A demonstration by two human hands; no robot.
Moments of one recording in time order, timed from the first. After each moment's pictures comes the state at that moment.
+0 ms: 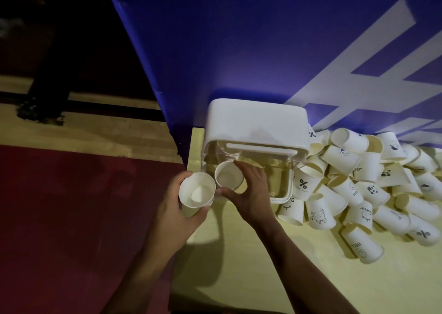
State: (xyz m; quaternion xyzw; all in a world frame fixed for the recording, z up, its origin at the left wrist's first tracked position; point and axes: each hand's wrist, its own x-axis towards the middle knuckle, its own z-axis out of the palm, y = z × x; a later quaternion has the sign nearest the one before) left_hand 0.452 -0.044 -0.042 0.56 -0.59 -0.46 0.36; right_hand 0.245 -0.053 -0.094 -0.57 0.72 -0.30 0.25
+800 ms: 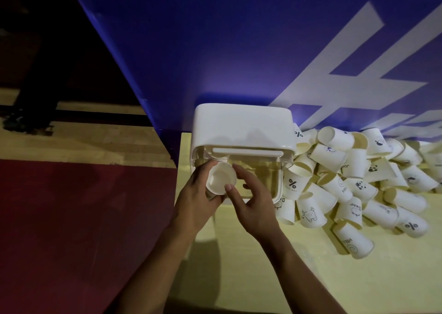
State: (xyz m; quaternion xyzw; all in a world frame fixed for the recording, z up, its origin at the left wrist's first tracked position) left_hand 0.386 -0.084 -0.070 0.54 -0.70 -0.39 0.27; right_hand 0.232 -0.032 -0.051 -0.51 0.68 -0.40 0.34
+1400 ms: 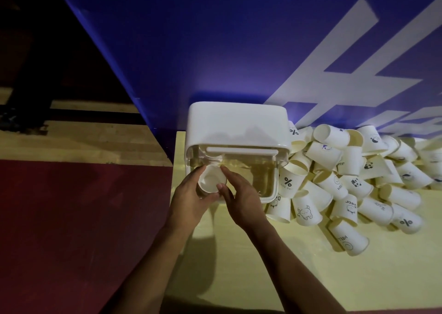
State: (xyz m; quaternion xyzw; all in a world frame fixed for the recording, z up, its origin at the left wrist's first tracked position) left_hand 0.393 -0.084 -0.100 0.58 -0.64 -0.45 0.24; right_hand 0.230 -0.045 -0.091 -0.56 0.71 -0.28 0.33
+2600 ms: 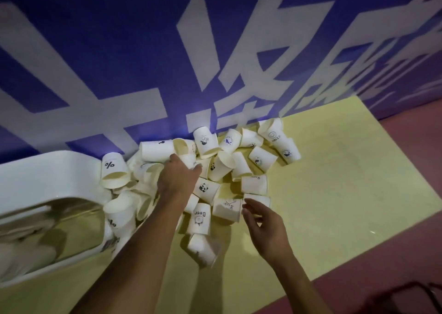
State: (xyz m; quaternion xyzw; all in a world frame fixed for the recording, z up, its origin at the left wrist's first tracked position) left_hand -0.081 -0.058 -0.063 0.64 -0.72 -0.28 0.02; right_hand -0.185 0.168 -0.065 -0.28 0.83 -0.38 0.29
